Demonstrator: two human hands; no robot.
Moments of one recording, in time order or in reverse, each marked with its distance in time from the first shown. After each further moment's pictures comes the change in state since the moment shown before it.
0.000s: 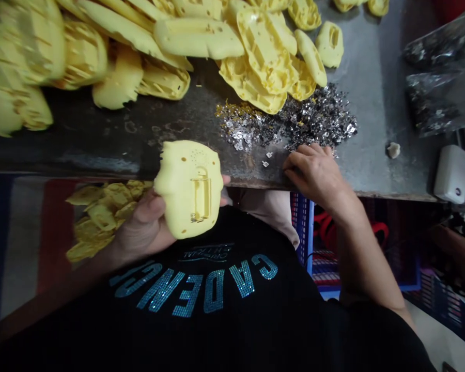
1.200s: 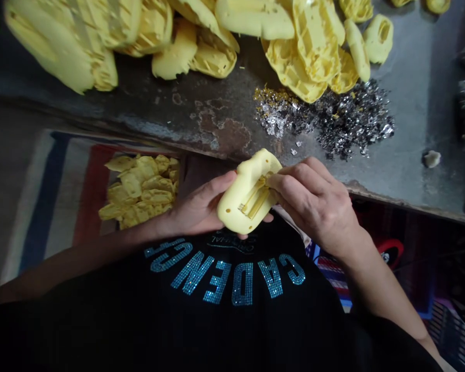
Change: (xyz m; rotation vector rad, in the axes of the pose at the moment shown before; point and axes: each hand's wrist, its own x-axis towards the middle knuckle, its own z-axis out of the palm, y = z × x) left_hand -0.003 -0.014 0.024 -0.082 -0.189 -0.417; right_hand -0.008 -0.097 -0.022 0.053 0.161 -0.401
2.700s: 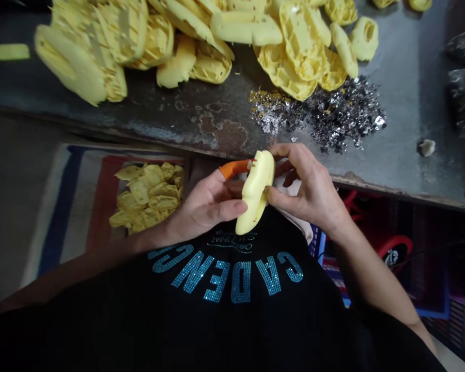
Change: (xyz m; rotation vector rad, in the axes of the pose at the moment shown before) left_hand -0.023 -0.002 0.021 0.223 0.152 0.212; right_hand -0.013 0.009 0.026 0.623 0.019 0.450
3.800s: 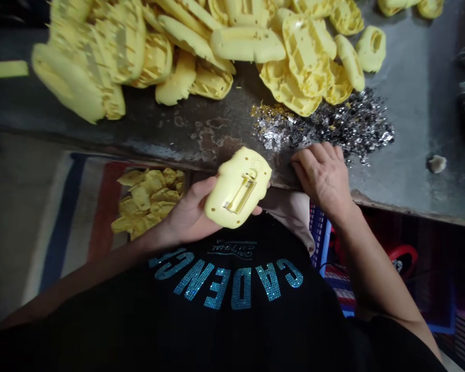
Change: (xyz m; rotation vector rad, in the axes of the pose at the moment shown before) left_hand 0.027 -0.003 -0.033 -0.326 0.078 -0.097; right_hand 0.029 0.075 -0.014 -0.671 0.201 -0.208
